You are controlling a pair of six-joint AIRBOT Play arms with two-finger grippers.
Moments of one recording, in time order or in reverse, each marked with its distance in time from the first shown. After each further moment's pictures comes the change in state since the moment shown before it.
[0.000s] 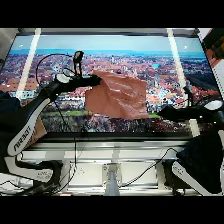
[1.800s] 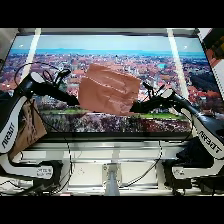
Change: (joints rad) left arm 0.300 0.051 -0.024 0.519 -0.684 0.027; right arm 0.469 -0.447 0.241 0.108 -0.270 -0.038
